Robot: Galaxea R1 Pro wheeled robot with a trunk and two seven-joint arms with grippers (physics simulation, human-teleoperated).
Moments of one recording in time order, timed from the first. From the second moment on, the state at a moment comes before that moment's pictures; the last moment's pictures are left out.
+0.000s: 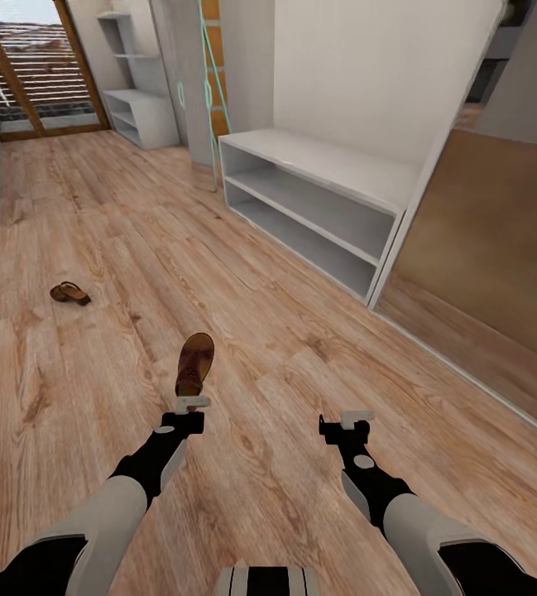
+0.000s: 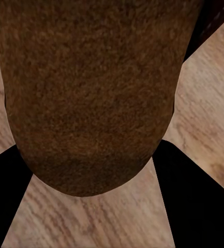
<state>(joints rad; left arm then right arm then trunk) -0.81 -0.08 0.11 -0.37 -0.14 0.09 0.09 -0.79 0.09 0.05 -0.19 0.07 -0.31 -0.18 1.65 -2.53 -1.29</state>
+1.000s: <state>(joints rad) -0.81 -0.08 0.11 -0.37 -0.14 0.09 0.09 -0.79 0.09 0.05 -0.19 0.07 -0.32 -0.18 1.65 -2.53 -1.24</state>
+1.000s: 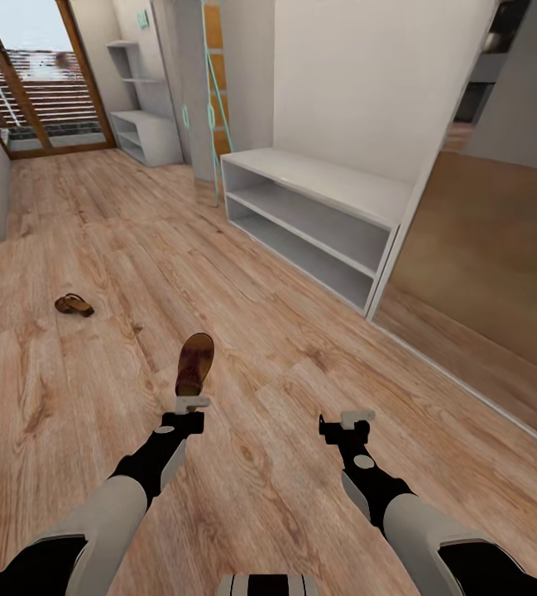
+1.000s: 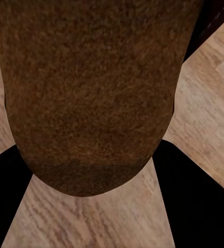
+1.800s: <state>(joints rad) -0.81 -0.08 0.11 -0.37 -0.13 0.09 0.09 -0.79 0.09 0.05 -0.19 0.07 -0.32 -0.18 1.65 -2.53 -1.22</state>
